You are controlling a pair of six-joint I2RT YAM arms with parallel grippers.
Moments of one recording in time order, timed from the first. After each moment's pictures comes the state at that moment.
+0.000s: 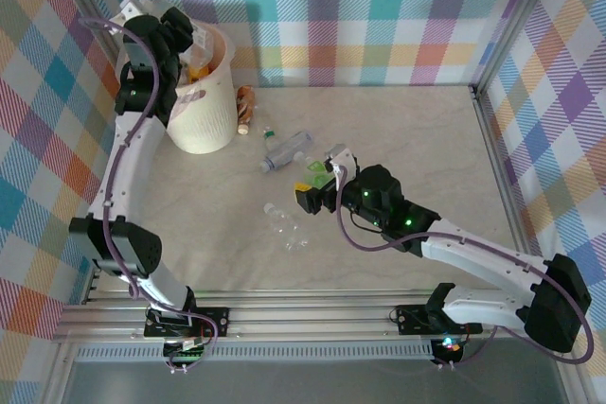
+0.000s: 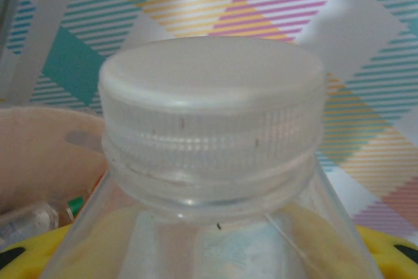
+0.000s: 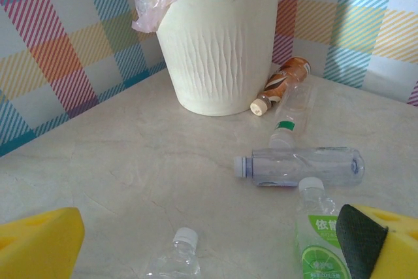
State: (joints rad) left arm -0.08 1.67 1.88 -0.27 -0.29 -0.65; right arm 0.90 1.11 0.78 0.11 0.06 0.12
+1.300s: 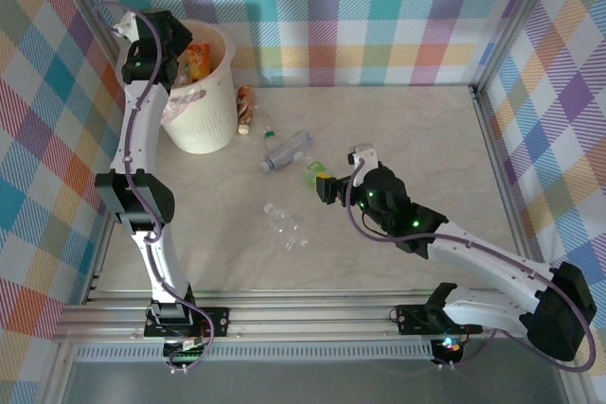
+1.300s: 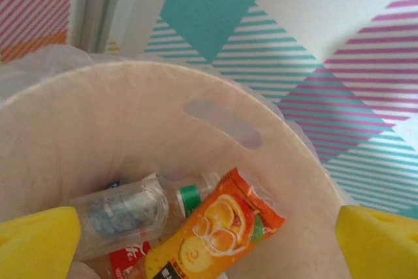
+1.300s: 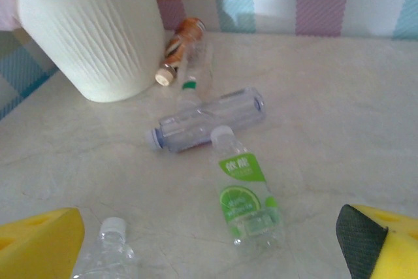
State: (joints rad) left arm 0.01 2.01 2.25 -0.66 -0.32 -0.70; right arm 0.82 1.09 0.74 -0.03 0.28 0.33
